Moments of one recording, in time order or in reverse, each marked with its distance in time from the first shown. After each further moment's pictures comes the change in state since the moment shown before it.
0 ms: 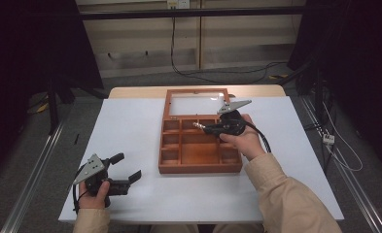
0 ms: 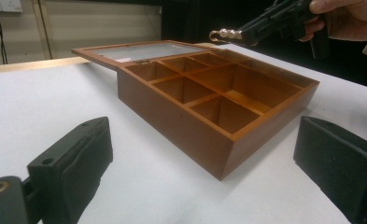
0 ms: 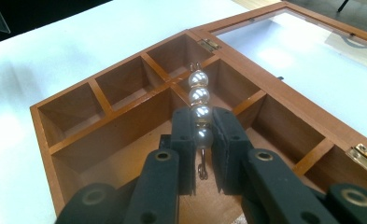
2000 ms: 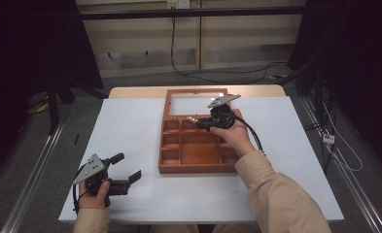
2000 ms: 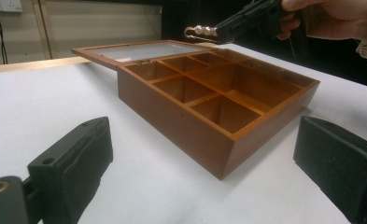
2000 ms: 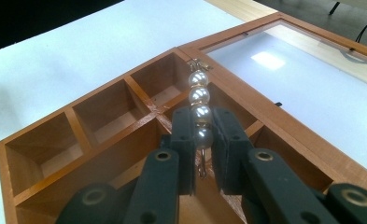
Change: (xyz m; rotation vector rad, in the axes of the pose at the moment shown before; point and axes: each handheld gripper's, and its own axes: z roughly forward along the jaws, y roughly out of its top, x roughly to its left) left arm 0.000 0.000 0.000 -0.001 -0.001 0.001; right arm -0.006 0.016 0.029 -0.013 -0.027 0.020
